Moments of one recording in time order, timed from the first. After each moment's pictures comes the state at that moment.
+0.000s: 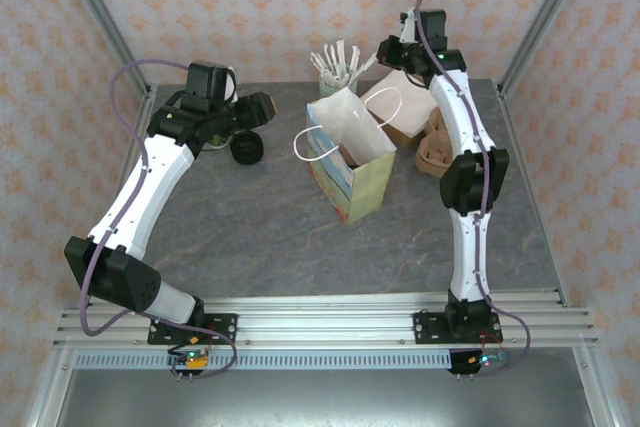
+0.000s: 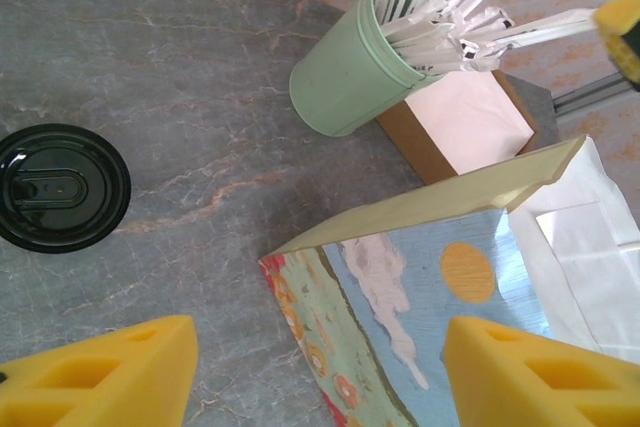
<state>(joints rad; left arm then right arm) -0.23 1.48 1.58 -0.79 0.18 -0.59 0.16 2.28 2.45 -0.70 -0.36 0.40</state>
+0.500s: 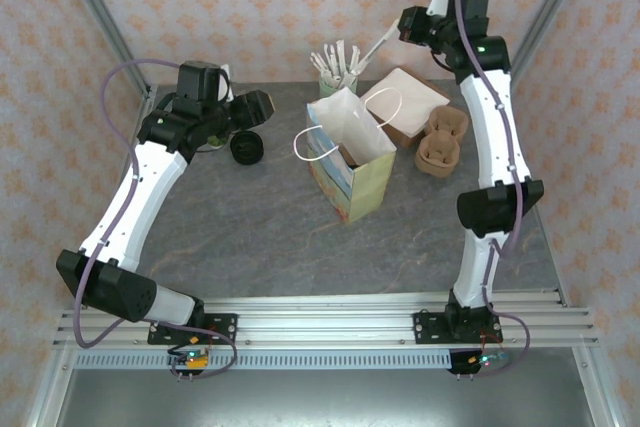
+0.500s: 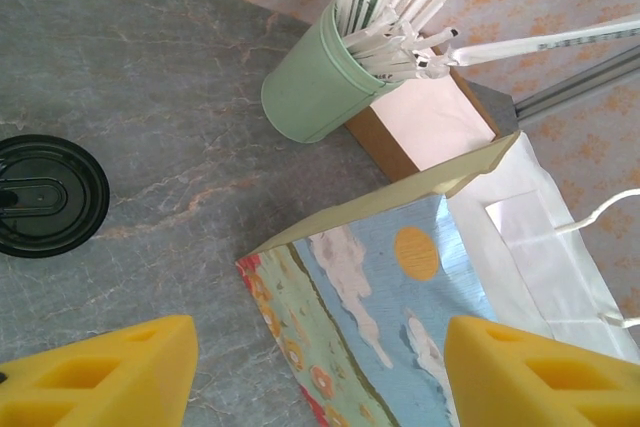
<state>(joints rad) -0.23 1.42 1.58 -0.79 0.21 -0.59 0.16 1.99 2.47 -0.81 -0.30 0.35</state>
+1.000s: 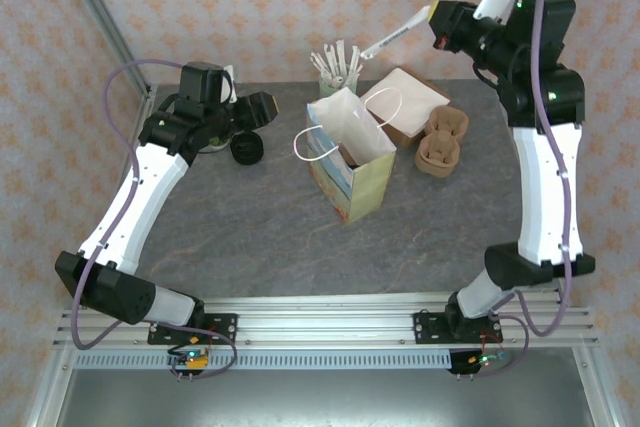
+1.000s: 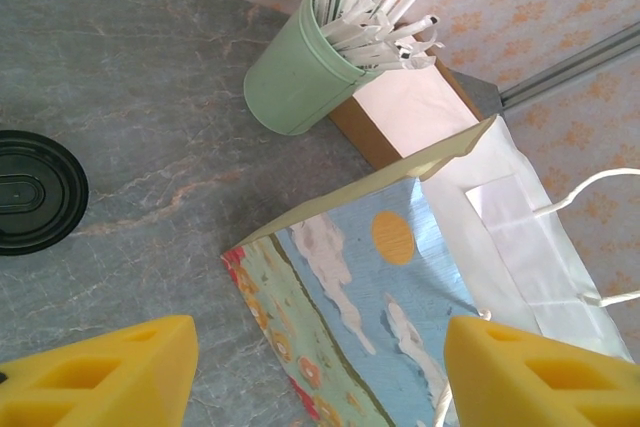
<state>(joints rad) -0.26 1.41 1.57 -0.79 0.21 -0.58 0.19 1.57 2.31 -0.87 -0.33 0.34</state>
